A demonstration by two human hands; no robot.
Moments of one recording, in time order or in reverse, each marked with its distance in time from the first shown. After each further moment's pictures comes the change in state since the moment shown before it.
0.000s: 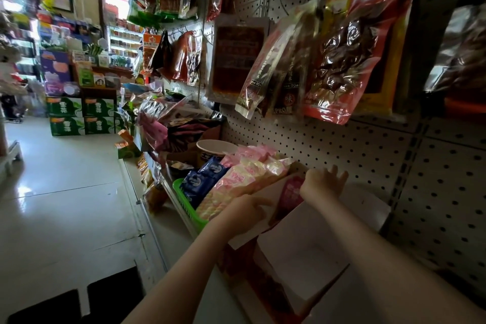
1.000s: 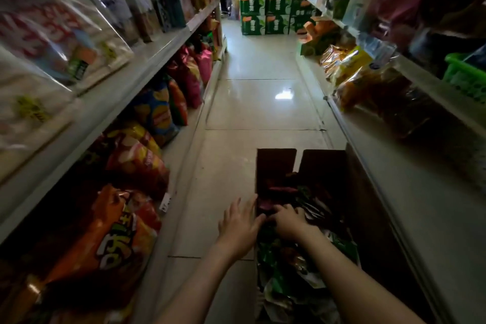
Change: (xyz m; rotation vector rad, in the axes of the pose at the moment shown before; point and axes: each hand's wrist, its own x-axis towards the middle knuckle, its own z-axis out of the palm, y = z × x) left_hand -0.352 -0.351 0.053 0.061 0.231 -0.932; right_hand -0.359 -0.352 0.255 0.021 -0.734 -1.263
